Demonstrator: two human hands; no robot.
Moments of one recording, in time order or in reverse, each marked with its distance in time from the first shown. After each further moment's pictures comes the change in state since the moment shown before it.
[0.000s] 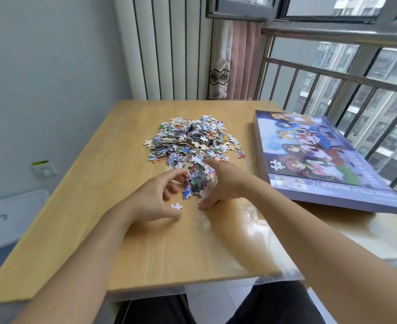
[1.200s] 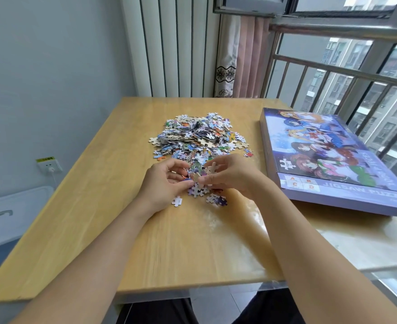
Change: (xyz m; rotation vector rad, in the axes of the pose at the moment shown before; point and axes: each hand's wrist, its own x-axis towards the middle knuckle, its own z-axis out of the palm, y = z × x) left_hand 0.021 -0.005 0.014 -0.237 0.381 -0.010; right_hand 0.012 0.007 0.013 0.989 0.033 -0.019
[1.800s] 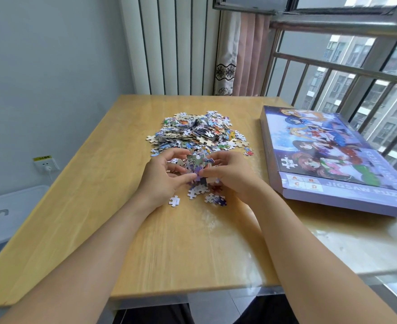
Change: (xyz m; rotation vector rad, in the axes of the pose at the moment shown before) left_hand 0.009 0.005 0.006 -0.038 0.038 0.076; right_hand 0.012 0.014 0.006 0.006 0.126 -0.131
